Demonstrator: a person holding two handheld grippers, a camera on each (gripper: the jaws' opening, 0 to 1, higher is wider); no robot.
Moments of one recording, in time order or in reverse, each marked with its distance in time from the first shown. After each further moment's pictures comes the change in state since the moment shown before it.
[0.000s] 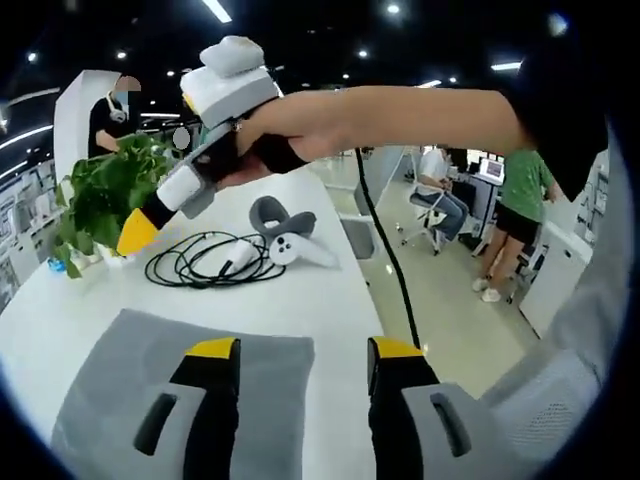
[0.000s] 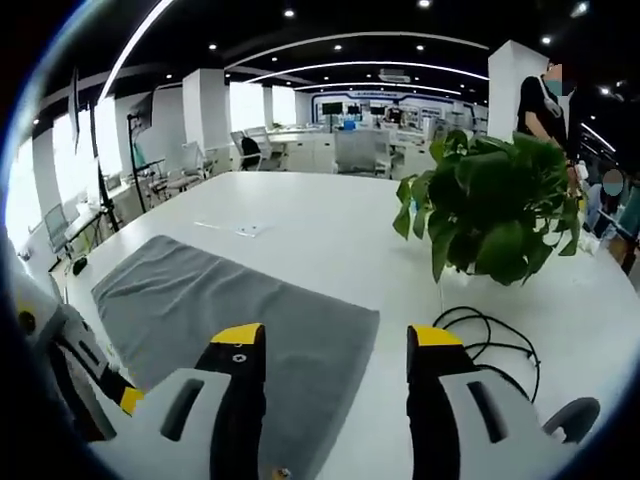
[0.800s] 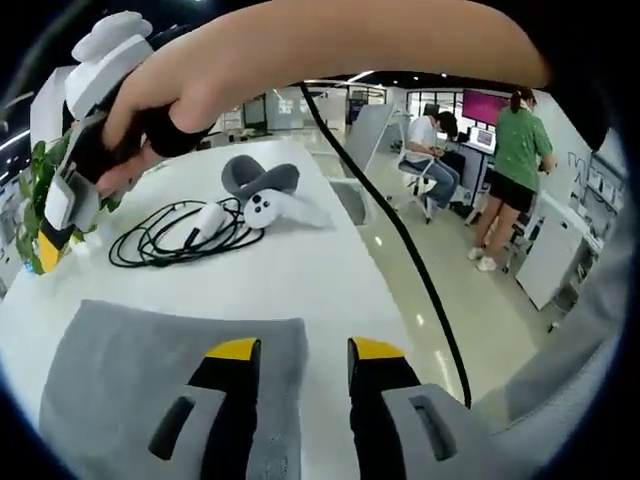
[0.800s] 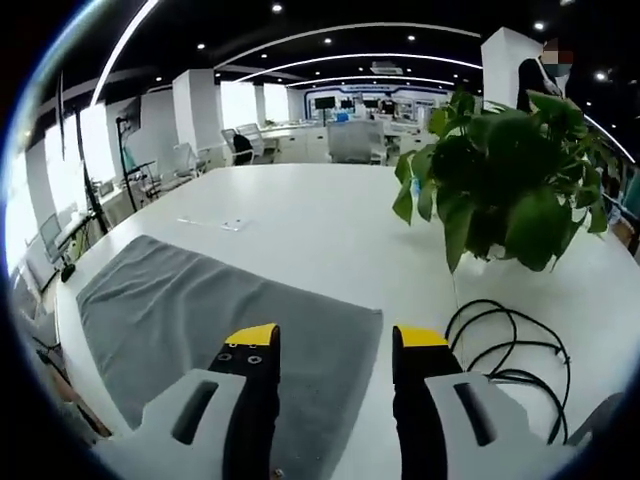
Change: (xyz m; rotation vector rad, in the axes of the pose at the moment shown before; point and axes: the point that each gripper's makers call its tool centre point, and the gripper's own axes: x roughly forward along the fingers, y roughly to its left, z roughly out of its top) left arm 0.062 -0.006 -0.041 0.064 0.110 -0.046; right arm 0.064 -0.013 -0.023 0.051 0.021 -0.010
